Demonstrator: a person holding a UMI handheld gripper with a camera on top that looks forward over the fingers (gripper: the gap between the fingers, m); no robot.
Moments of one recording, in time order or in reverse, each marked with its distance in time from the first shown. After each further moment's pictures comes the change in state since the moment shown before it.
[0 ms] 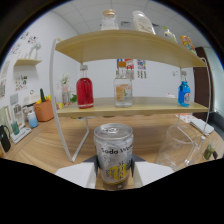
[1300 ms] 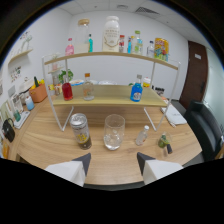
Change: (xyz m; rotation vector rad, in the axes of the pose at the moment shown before) arm 0.096 -0.023 -0.175 -0.351 0.122 -0.038
